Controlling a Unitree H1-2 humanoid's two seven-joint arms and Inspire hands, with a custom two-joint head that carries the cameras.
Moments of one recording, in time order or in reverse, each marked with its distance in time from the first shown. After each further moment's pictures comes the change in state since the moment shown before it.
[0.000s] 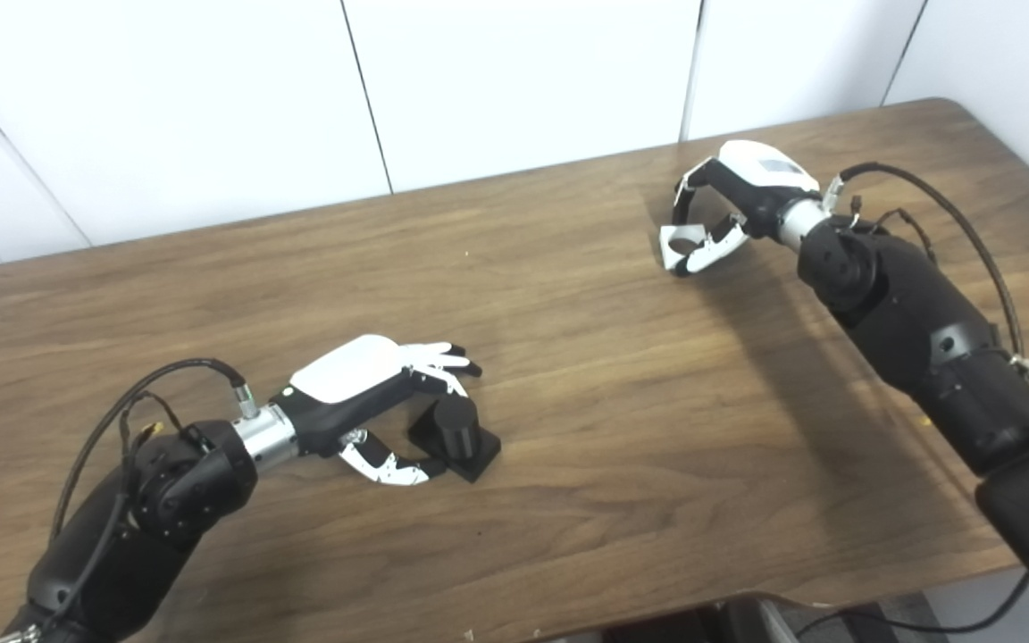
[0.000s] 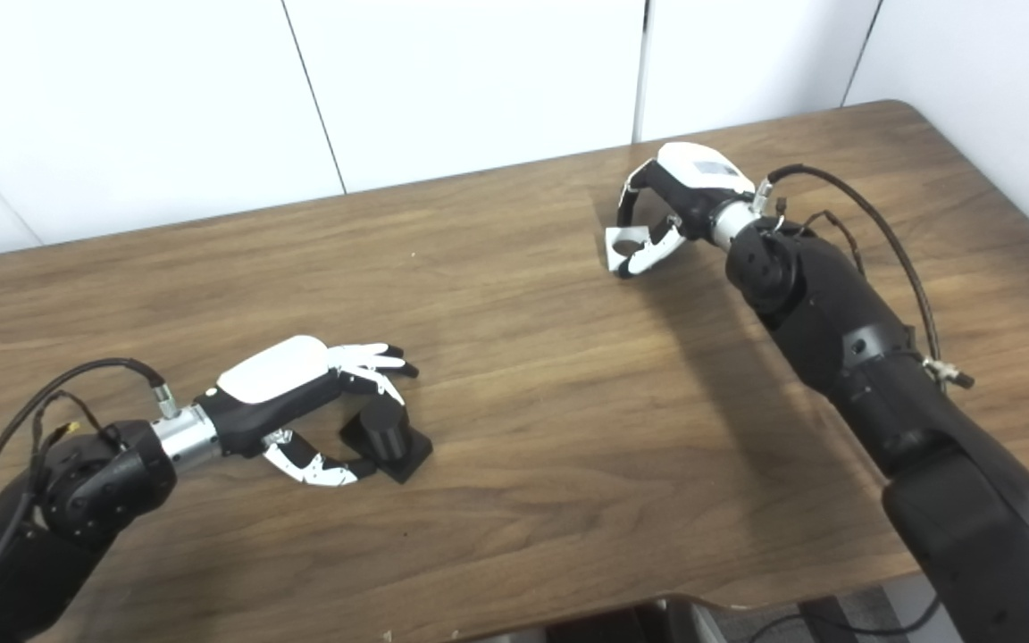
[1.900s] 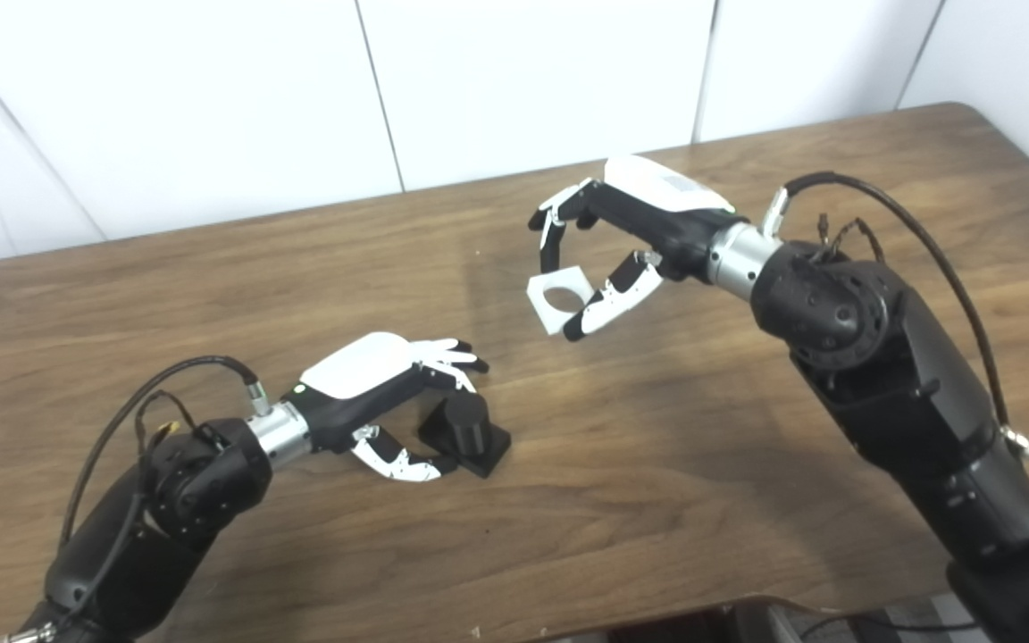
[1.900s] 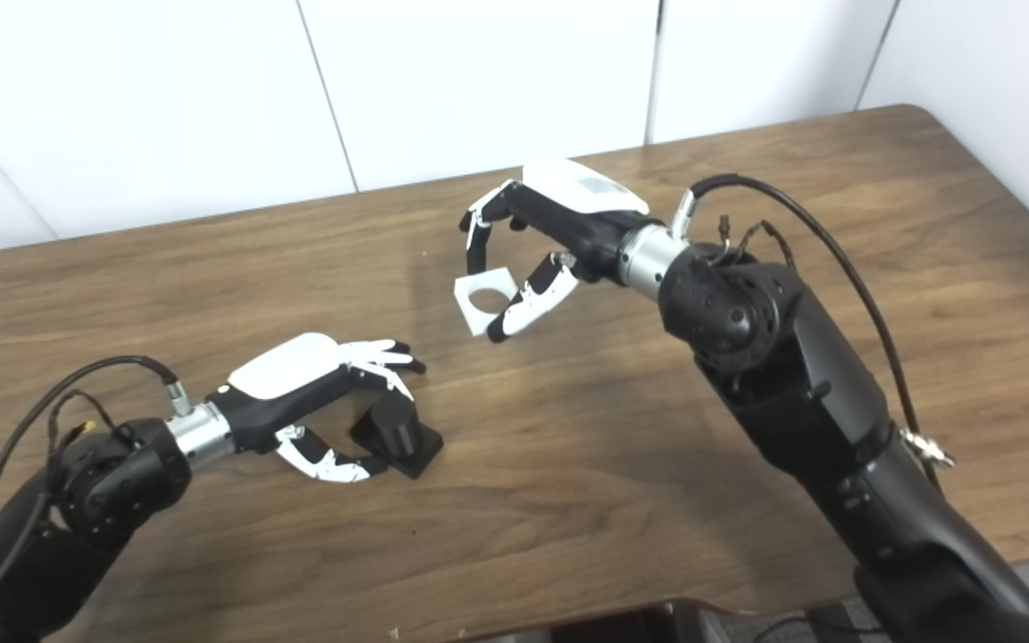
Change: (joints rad) left arm 0.015 -0.016 0.005 -0.030 0.015 0.077 0.005; right arm 0.118 0.139 0.024 -0.823 0.005 0.333 0.420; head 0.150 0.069
